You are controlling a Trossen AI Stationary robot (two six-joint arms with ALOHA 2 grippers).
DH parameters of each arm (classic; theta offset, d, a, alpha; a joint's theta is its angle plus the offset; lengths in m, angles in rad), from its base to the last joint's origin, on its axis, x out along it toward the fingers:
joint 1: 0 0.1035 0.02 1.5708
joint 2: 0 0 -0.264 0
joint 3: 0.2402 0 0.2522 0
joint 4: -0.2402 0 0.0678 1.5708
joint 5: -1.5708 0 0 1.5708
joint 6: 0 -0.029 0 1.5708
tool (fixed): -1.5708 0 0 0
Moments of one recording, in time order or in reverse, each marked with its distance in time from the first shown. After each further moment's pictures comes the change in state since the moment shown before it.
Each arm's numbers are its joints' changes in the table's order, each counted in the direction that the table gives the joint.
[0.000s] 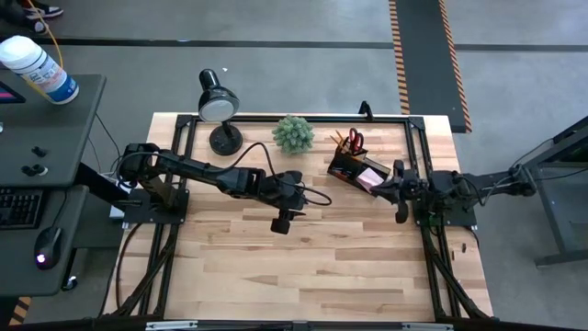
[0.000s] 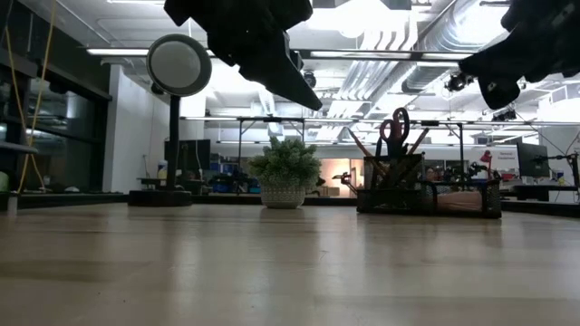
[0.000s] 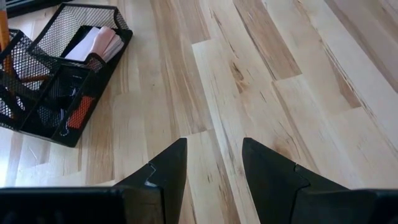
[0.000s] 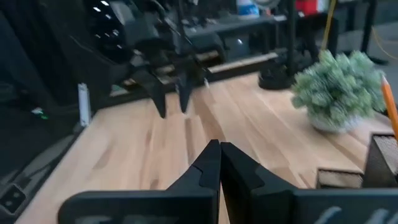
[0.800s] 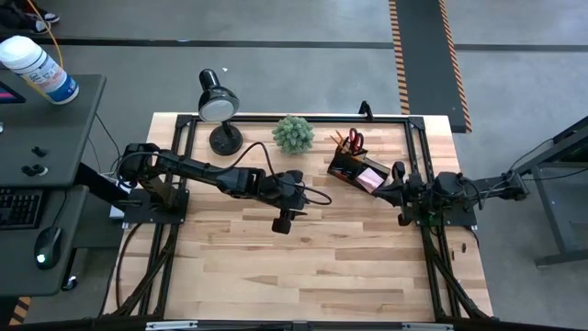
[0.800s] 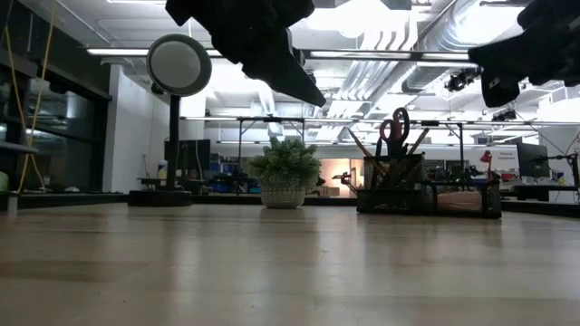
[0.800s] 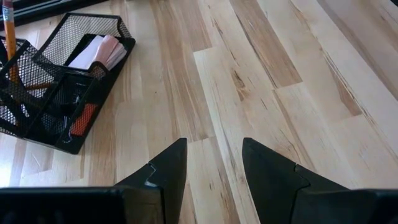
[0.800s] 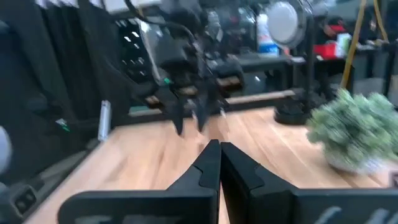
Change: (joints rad) left arm 0.000 0.000 0.000 0.026 0.000 -0.003; right arm 0.000 0.192 -0.119 0.109 -0.068 0.116
